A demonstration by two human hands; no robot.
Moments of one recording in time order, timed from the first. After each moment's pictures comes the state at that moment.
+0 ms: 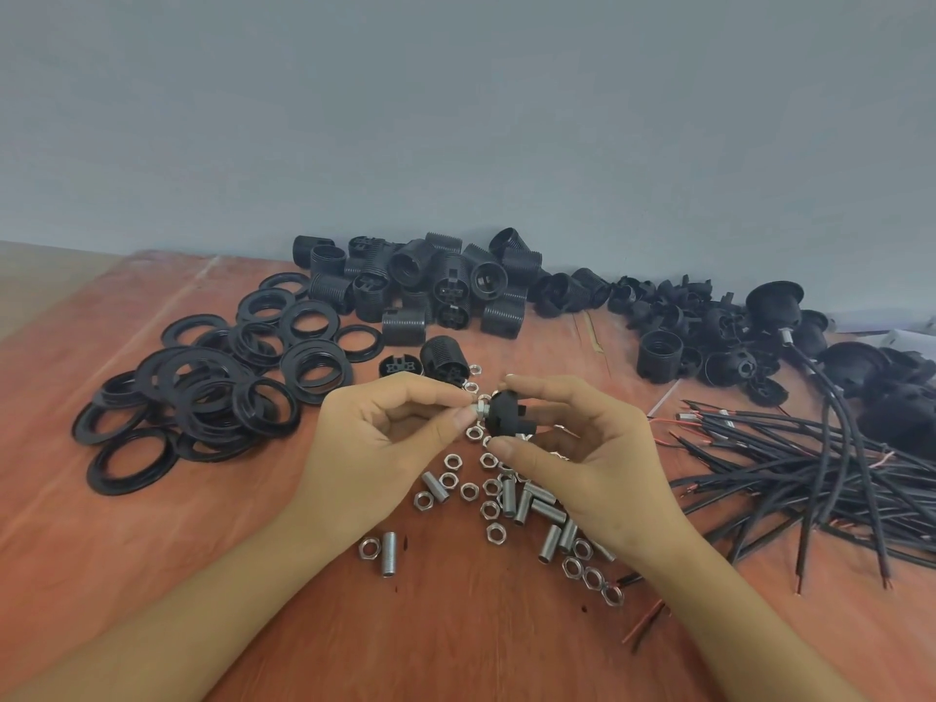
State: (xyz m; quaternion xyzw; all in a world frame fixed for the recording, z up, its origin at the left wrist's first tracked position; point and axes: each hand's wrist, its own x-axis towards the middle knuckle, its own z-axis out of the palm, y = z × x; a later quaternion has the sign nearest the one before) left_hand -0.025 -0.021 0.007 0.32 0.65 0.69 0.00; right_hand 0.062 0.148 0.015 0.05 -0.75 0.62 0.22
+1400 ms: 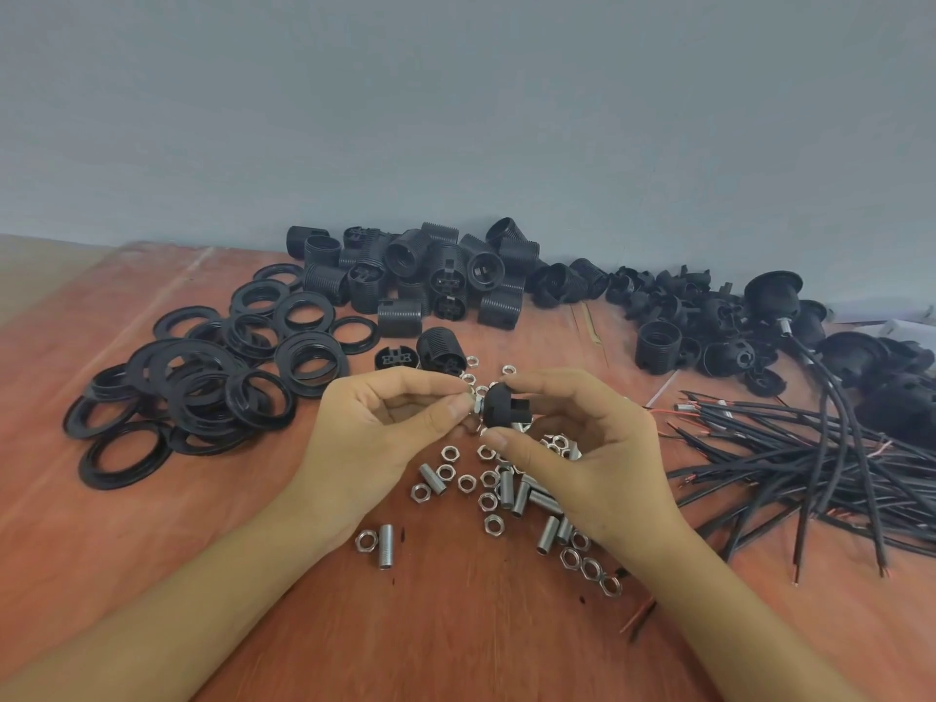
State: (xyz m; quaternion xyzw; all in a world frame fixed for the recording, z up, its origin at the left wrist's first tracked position) left_hand -0.019 -0.020 0.018 0.22 0.60 0.76 0.13; right_hand 0.059 0.149 0.006 0.07 -0.78 0.55 0.30
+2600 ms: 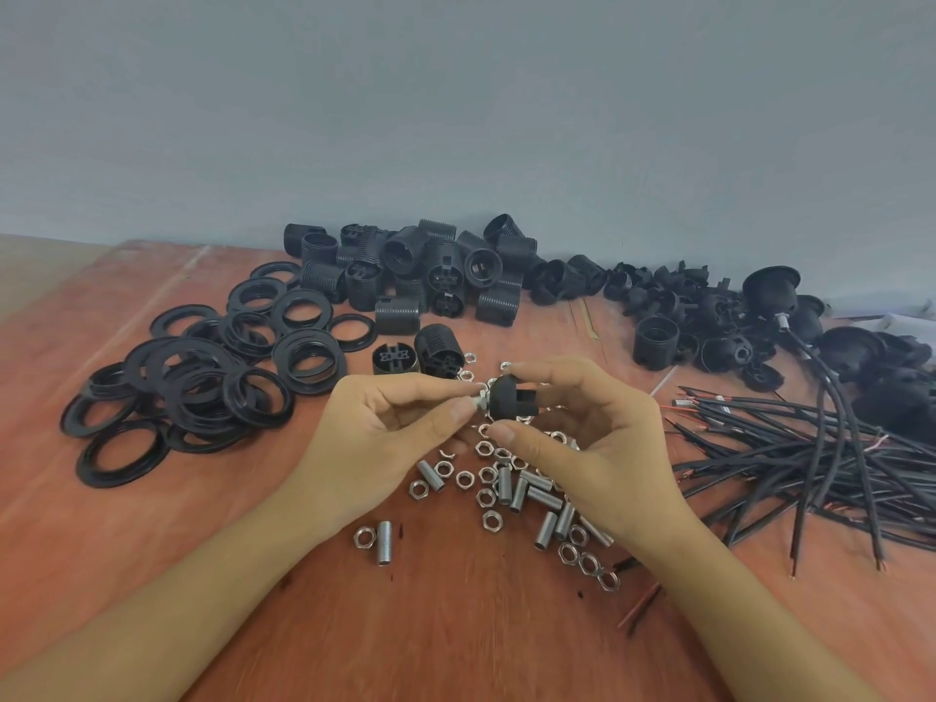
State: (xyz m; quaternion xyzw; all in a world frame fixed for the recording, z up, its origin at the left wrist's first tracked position) left_hand -0.023 -0.022 0.014 0.33 0.62 0.70 0.13; right_hand 0.060 0.150 0.012 0.08 -0.74 0.61 0.27
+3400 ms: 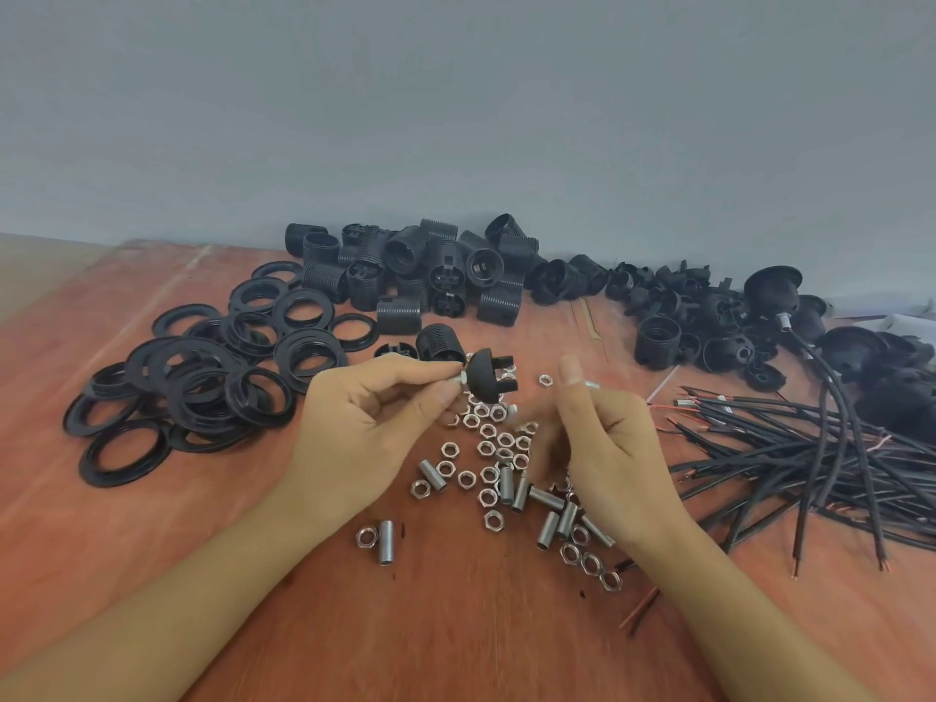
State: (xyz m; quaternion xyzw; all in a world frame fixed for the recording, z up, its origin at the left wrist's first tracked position) left_hand -0.027 -0.020 0.010 0.33 0.61 0.72 0.00; right_hand 0.063 0.145 0.017 -0.03 -0.76 0.61 0.21
